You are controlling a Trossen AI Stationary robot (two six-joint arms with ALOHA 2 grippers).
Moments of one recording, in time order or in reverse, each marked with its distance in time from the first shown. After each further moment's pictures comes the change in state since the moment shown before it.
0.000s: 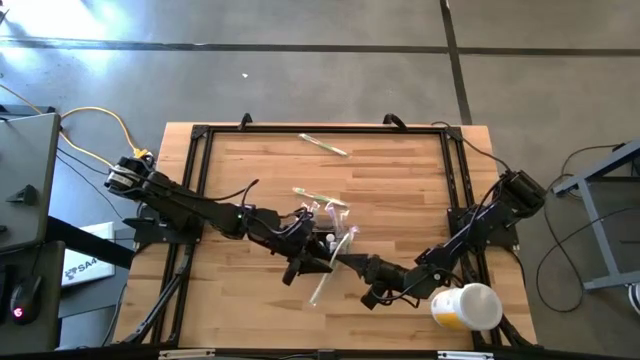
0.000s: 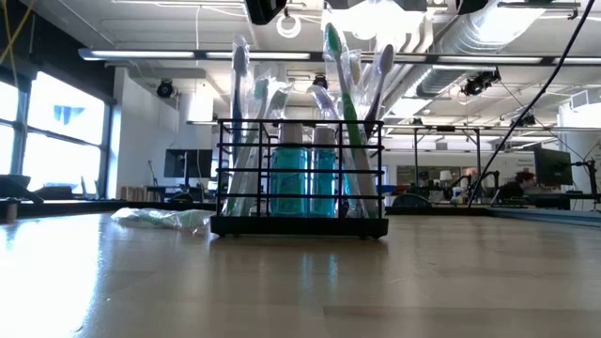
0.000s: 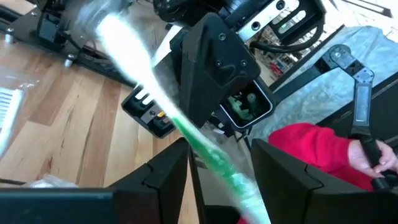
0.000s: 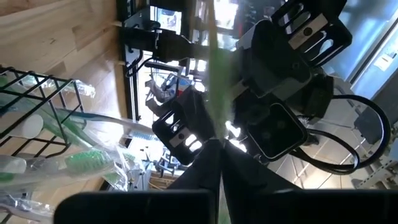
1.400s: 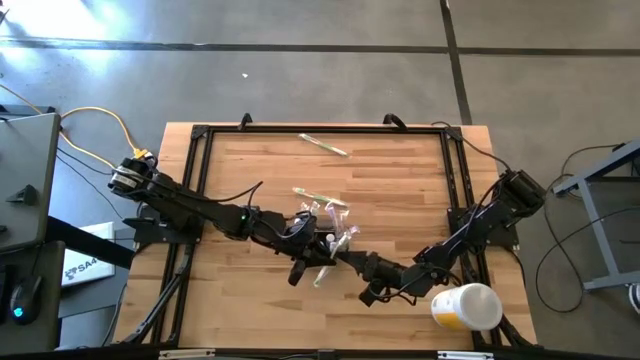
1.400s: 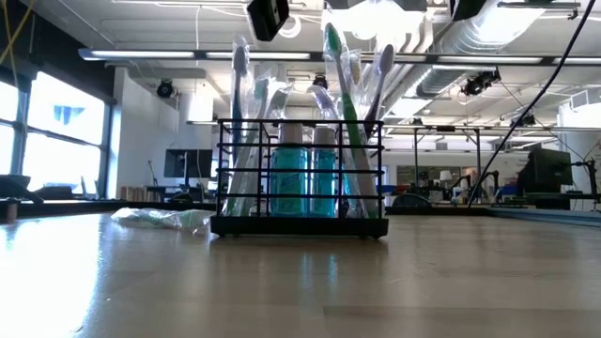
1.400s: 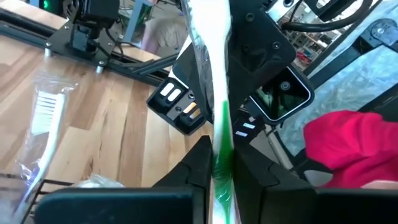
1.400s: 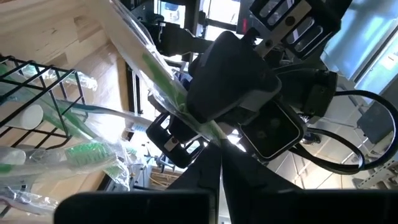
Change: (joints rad) left arm 0.001 0.032 0.000 -0.026 -0.072 0.122; right arm -0.019 -0.001 0.000 -0.022 0.001 0.004
